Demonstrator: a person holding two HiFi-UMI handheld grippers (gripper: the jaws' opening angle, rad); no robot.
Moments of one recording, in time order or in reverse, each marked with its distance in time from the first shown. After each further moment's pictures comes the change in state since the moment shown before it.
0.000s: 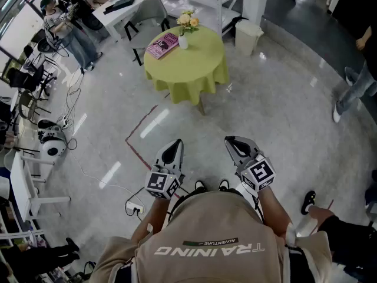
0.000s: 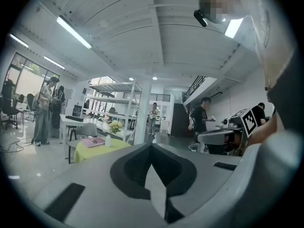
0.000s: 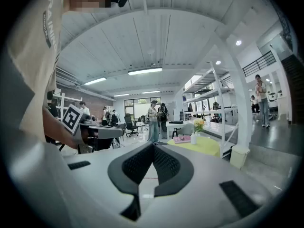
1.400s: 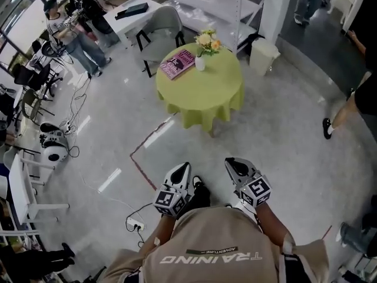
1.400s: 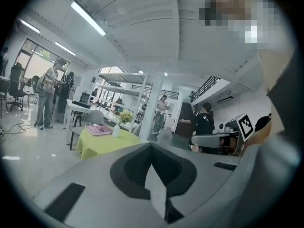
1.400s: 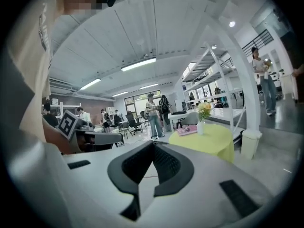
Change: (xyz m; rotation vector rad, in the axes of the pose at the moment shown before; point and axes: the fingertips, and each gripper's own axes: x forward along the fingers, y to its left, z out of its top) left arm 0.074 0.100 -0.050 -0.140 0.067 0.038; right arm 0.137 -0.051 -0.035 0.121 0.067 0.063
